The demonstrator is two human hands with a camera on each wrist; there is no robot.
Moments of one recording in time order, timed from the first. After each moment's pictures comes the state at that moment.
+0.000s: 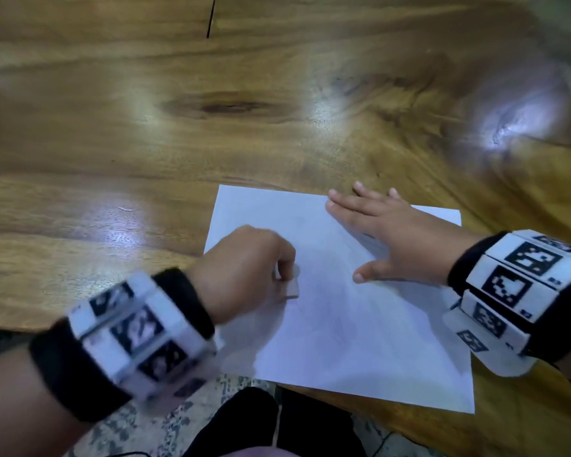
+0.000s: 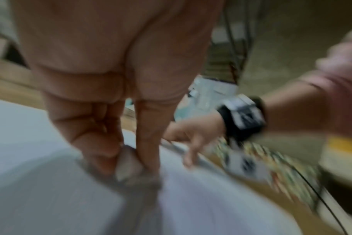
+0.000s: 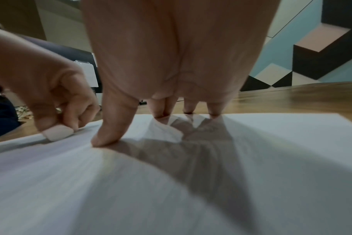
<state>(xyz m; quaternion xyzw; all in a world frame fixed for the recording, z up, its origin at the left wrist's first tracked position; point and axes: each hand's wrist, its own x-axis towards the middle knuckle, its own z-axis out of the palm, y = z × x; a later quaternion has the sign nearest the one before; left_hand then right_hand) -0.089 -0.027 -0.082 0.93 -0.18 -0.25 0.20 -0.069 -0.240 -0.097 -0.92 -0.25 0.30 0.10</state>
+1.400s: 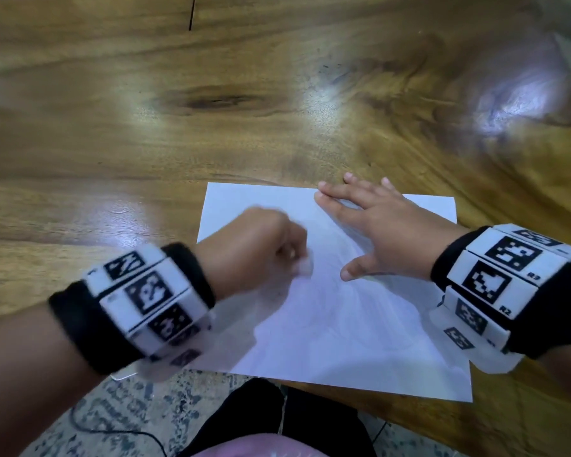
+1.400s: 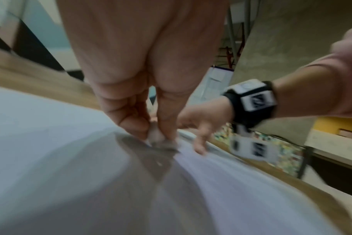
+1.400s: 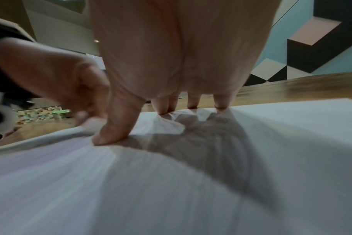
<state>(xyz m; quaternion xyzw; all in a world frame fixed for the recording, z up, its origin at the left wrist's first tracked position) -0.068 -0.039 -0.092 0.90 -0.28 -0.24 0.23 -0.072 -0.235 -0.100 -0.93 -0.23 0.28 0.08</state>
